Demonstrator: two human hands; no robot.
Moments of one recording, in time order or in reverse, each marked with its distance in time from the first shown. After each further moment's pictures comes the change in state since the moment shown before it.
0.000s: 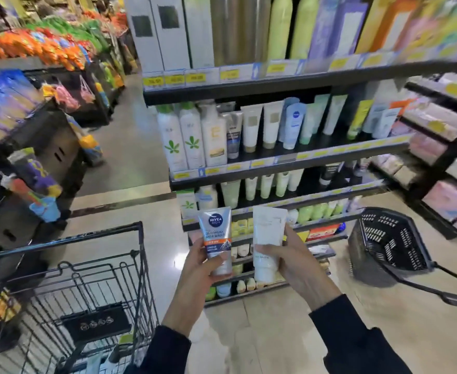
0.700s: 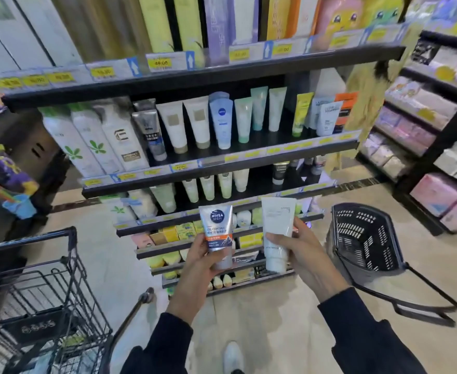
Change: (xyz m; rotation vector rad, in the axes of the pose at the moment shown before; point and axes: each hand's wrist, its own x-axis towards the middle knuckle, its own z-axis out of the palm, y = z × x) left_hand 0.062 -0.083 0.239 -0.025 0.011 -0.049; right_hand 0.053 -0.069 -0.268 -0.001 0.058 -0.027
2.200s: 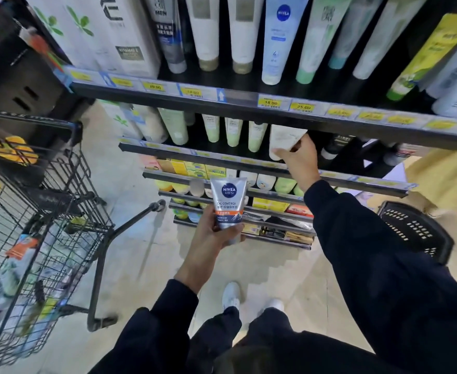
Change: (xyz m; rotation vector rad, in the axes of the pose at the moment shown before) left_hand 0.084 -0.091 0.047 -0.021 0.374 -0.038; right_hand 0.304 0.017 0.007 -0.608 -0.147 -0.243
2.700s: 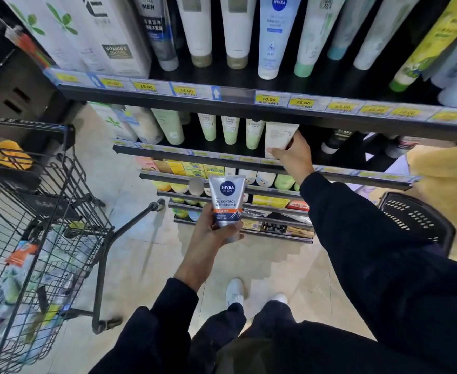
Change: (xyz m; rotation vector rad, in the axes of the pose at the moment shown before) left_hand 0.017 0.000 -0.006 0.020 -0.011 -0.037; right_hand 0.023 0.021 0.013 -0.091 -0.055 0.047
